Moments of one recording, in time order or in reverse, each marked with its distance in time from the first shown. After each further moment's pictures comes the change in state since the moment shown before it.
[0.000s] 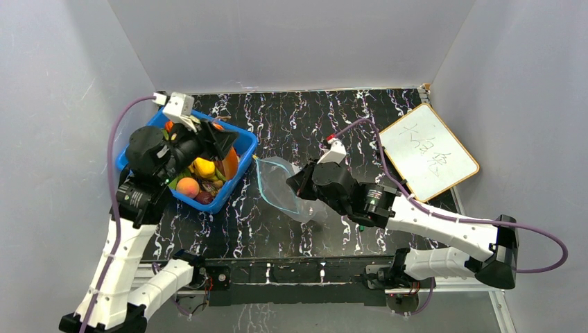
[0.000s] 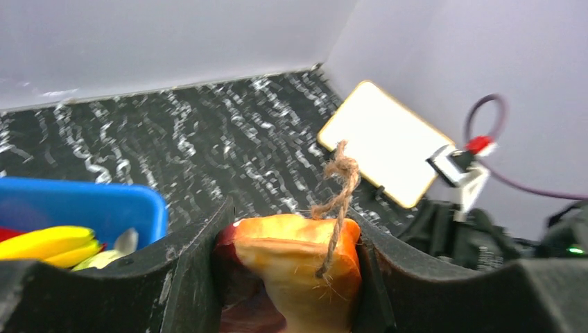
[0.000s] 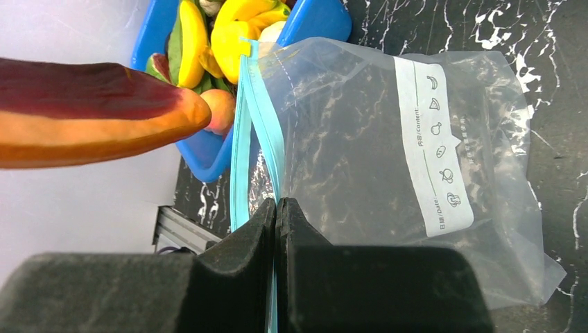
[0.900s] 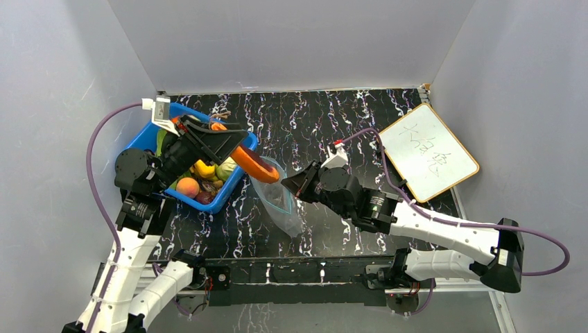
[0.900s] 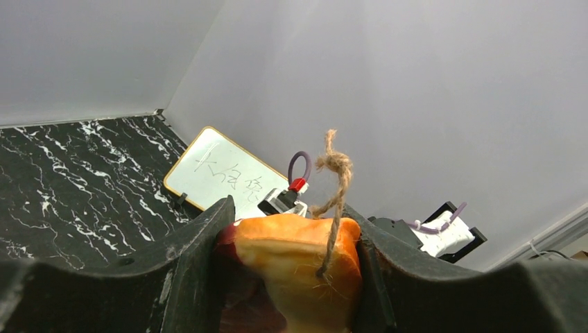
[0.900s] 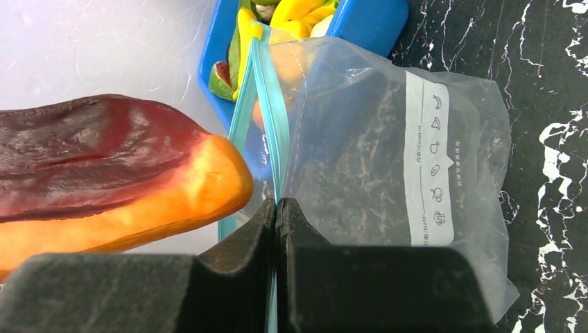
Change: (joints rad) left arm 0.000 -0.075 -0.163 0.481 0.253 -0.504; right arm 0.000 -0.042 -0.098 0.178 -0.056 0.129
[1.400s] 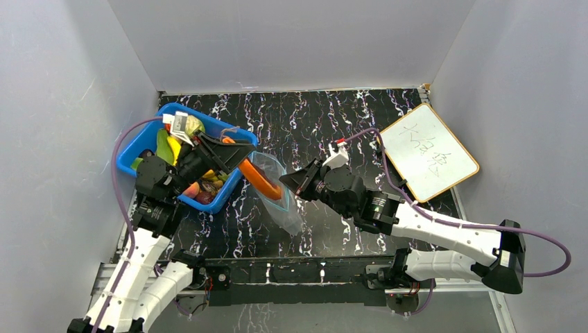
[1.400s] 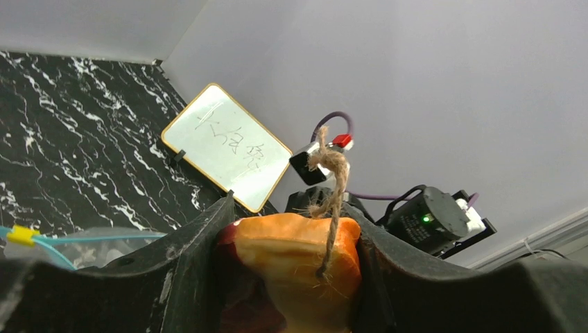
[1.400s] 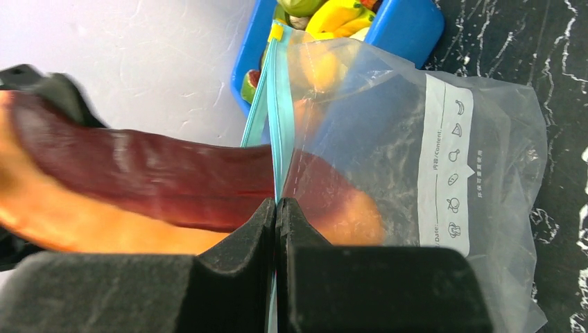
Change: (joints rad) left arm 0.000 -0.049 -0.220 0.104 0.014 -0.077; right arm 0.000 -0.020 -0.023 0.074 -0.008 0.000
